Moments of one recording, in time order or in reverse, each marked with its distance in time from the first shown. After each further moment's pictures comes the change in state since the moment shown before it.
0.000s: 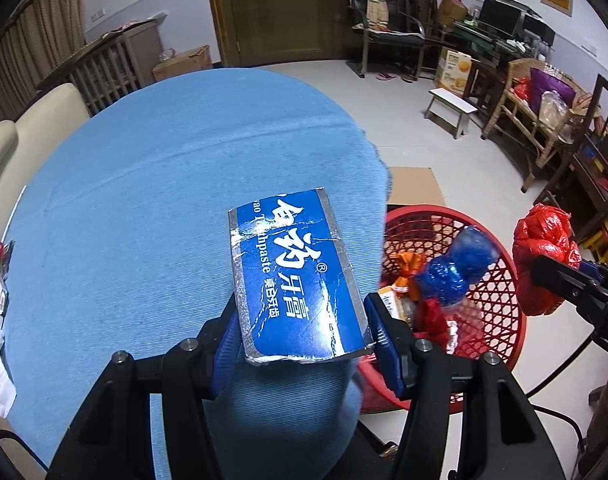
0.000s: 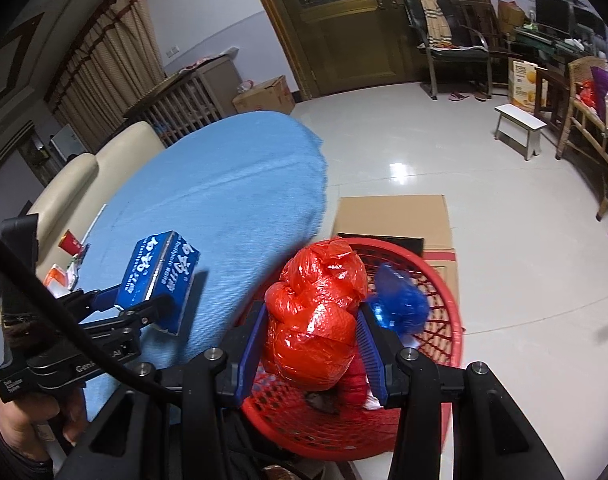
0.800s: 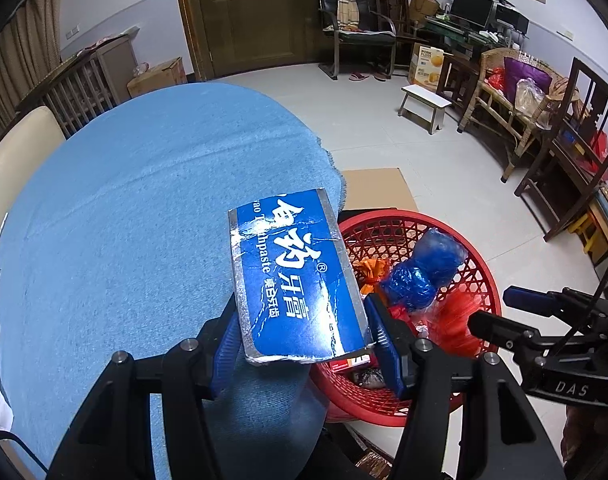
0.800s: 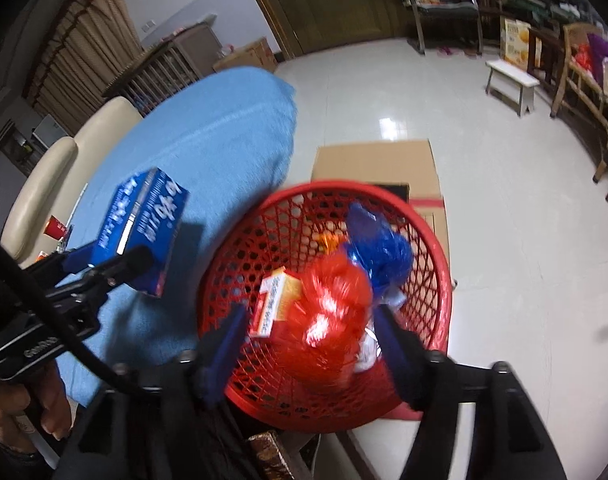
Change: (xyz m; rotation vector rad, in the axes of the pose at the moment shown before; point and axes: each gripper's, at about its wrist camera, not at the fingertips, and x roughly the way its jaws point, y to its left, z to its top) left arm -0.002 -0.033 0.010 0.069 -0.014 -0.051; right arm 0.023 -0.024 -0.020 0.064 0.169 -0.015
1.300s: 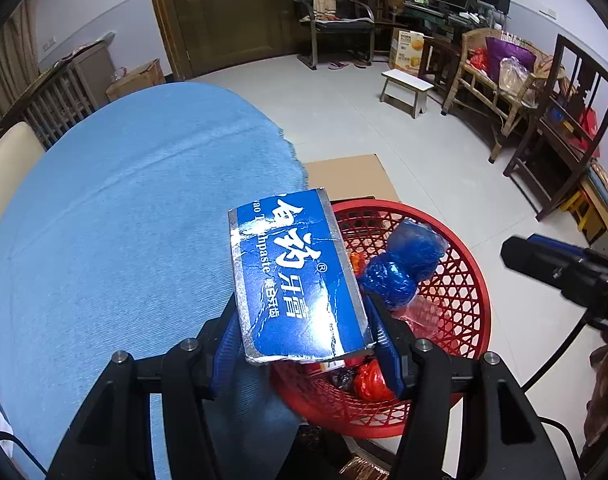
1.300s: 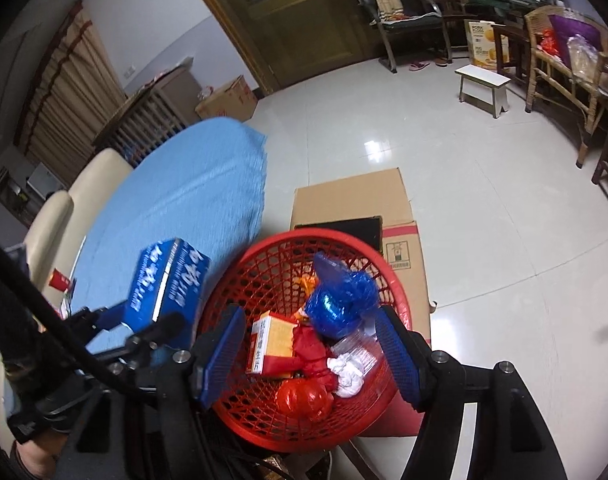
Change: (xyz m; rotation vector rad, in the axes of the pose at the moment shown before) left arm 0.016 -0.030 0.002 0.074 0.036 -0.034; right arm -0.035 -0.030 0.017 0.116 -0.138 0.000
